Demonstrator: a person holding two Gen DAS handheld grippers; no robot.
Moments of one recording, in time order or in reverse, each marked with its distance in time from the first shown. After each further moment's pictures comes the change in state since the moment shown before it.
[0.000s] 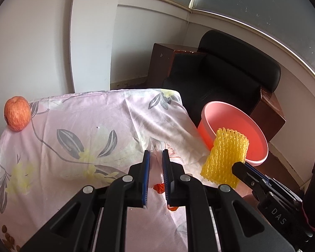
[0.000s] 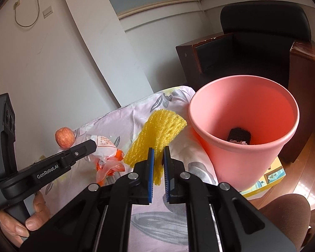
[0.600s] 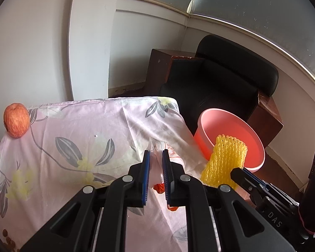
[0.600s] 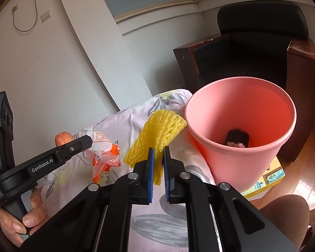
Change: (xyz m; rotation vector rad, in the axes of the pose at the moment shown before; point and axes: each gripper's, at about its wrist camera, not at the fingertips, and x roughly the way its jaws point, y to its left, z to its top) left arm -0.003 -0.003 0.008 0.000 -0.034 -0.013; right arm -0.001 -0.005 0.003 0.010 -0.016 -0.003
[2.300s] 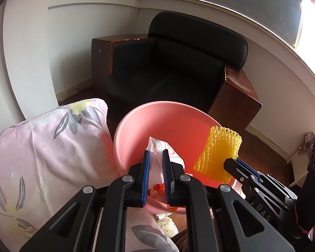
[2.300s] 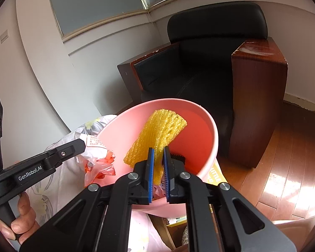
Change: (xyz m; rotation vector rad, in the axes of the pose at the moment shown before) left arm 0.114 -0.137 0.035 0.194 0.116 -0.200; right arm 0.005 -0.119 0.036 0.099 -0.070 -0.282
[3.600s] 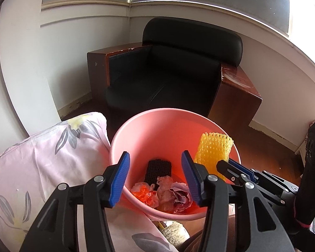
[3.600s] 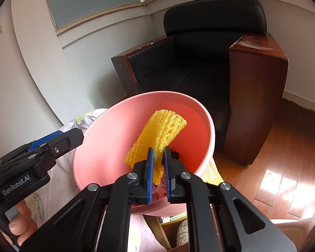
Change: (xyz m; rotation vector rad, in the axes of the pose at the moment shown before) left arm -0.004 -0.015 0.001 0.096 -0.057 0.040; right arm 0.012 -0.003 0.002 0.012 0.047 -0.025
